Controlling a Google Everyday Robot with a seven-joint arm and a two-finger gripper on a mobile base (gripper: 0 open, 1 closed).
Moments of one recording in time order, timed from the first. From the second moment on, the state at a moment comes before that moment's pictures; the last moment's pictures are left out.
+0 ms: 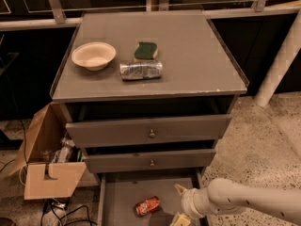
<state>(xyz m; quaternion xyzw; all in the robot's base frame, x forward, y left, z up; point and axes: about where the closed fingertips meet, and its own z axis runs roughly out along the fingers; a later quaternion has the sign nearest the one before) 0.406 -0.105 0.372 -0.55 0.77 0.21 0.24</state>
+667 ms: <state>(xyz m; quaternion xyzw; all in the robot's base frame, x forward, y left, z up) 0.430 -0.076 0.289 -0.56 0.74 0.26 0.26</state>
